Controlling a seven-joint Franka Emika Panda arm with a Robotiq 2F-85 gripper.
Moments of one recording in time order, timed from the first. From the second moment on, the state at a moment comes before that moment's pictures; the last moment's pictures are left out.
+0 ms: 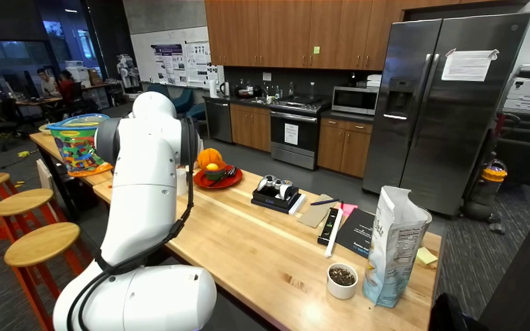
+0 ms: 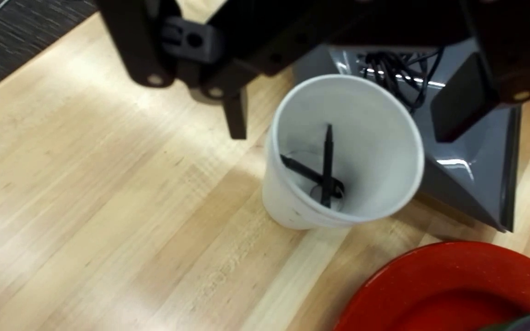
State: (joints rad) arm 0.55 0.65 0.34 -1.28 -0.34 2.08 -1.11
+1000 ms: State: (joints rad) arm 0.49 0.30 0.30 -1.43 -0.29 1.70 -0.65
